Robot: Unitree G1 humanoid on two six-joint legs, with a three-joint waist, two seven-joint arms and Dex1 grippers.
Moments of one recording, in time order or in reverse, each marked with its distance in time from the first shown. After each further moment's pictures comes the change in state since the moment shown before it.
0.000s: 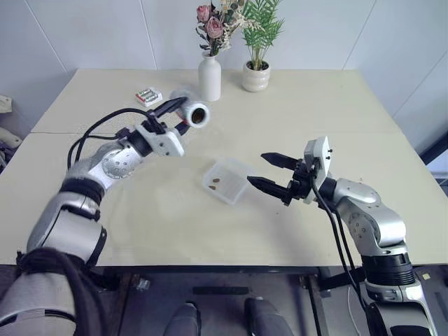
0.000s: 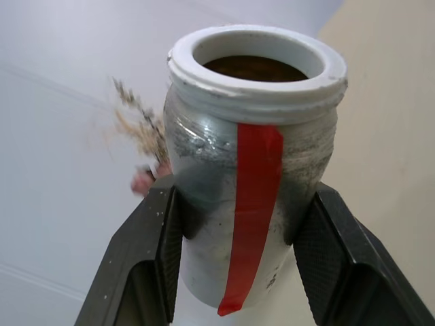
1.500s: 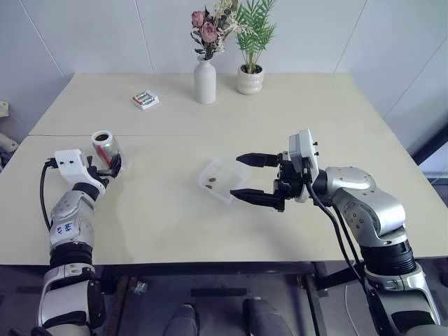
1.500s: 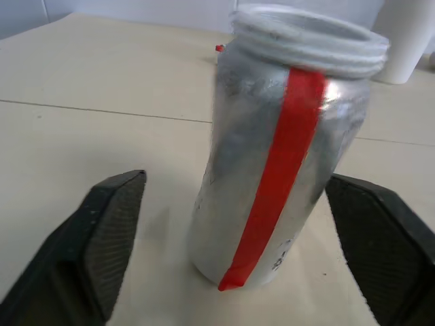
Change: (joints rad) left arm 0.424 -0.127 0.715 -0.290 -0.497 0.877 -0.199; right arm -0.103 -0.034 0.103 -0.097 0.038 0.056 0.129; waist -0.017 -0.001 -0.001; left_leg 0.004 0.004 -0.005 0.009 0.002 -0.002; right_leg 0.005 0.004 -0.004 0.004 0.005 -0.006
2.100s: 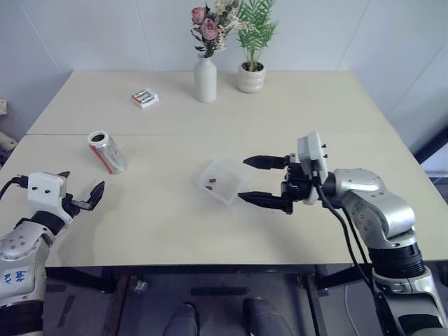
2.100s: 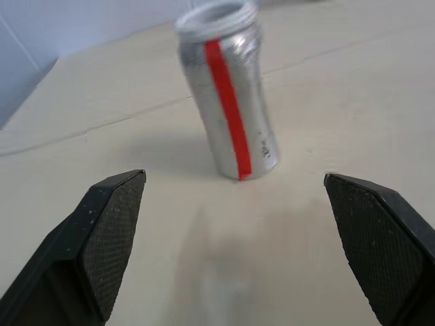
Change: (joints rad) left arm 0.607 0.202 0.080 -0.732 -0.042 0.075 -0.268; right arm 0.048 -0.085 -0.049 -0.016 0.021 -0.024 0.068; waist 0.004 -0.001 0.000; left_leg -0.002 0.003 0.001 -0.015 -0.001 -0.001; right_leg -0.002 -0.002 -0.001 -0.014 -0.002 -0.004
